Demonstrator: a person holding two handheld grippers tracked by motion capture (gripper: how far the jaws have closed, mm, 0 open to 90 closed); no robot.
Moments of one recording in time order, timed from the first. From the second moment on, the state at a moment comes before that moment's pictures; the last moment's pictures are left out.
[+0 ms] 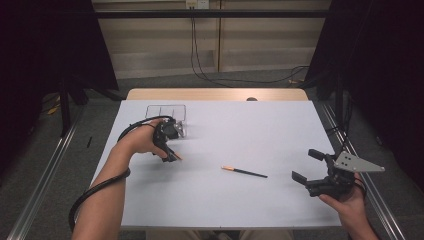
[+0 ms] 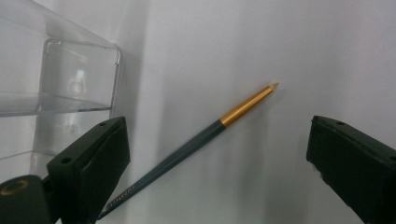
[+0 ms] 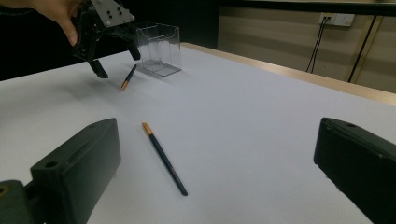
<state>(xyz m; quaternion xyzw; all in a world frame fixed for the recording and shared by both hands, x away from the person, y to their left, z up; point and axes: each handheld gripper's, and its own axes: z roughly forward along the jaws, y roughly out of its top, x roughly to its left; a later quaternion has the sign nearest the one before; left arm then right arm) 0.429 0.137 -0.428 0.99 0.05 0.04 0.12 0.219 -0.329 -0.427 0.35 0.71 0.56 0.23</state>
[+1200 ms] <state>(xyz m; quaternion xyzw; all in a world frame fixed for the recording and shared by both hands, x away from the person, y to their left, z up) 0.428 0.129 -0.446 1.00 -0.01 0.04 0.07 0.219 -0.329 -0.427 0.35 0.72 0.56 0.22</state>
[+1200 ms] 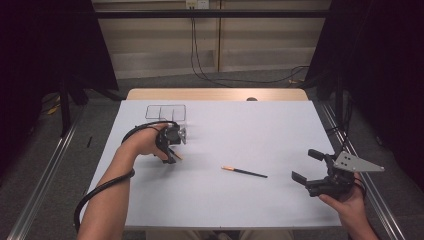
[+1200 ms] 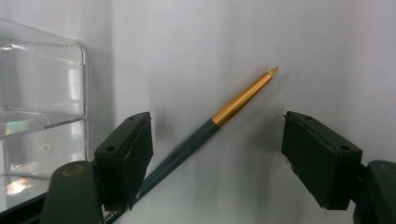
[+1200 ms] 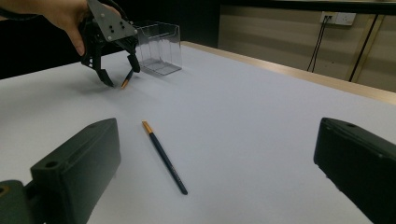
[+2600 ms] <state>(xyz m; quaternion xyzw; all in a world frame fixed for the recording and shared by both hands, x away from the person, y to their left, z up) 0.434 0.129 -0.444 1.00 0.03 -0.03 0.08 0.219 -0.328 -0.427 0.35 0.72 0.56 0.22</state>
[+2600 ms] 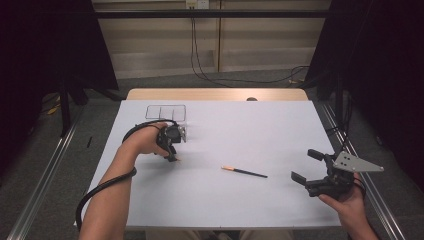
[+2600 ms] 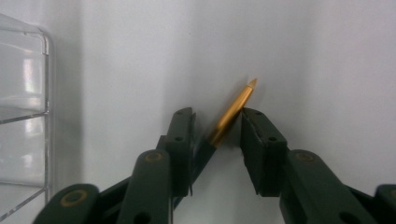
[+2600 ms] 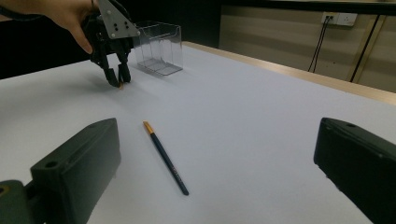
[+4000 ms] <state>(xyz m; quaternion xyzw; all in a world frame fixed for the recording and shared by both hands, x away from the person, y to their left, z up) 0.432 0.129 -0.438 0.98 0.14 -0.04 0.14 0.219 -0.329 -0.427 0.35 0.72 0.56 0.23</state>
